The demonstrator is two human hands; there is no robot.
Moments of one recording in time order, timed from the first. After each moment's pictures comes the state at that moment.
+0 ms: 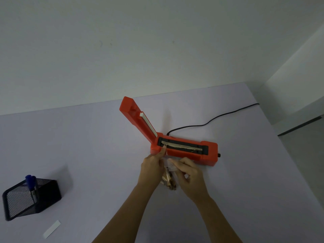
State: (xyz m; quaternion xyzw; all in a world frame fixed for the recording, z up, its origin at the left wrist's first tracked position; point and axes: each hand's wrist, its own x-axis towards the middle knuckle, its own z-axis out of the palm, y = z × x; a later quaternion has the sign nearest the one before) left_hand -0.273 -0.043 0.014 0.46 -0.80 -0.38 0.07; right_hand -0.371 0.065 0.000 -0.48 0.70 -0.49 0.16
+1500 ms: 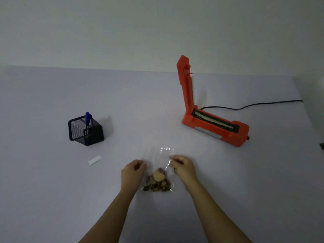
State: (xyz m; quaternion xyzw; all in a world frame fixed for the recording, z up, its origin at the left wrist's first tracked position) left_hand -0.091 0.029 -0.007 0.70 -0.54 -0.45 0.14; right_hand -0.260 0.077 -0.029 -0.18 0.76 -0.38 0.49
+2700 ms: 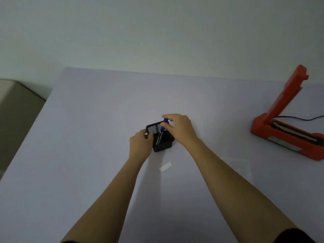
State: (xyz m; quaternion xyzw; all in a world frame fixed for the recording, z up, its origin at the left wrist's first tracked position) left_hand 0.084 -0.150 0.057 0.68 -0.62 -0.37 0.14; right_hand -0.059 -0.151 0.051 -0.58 0.71 -0.27 0.29
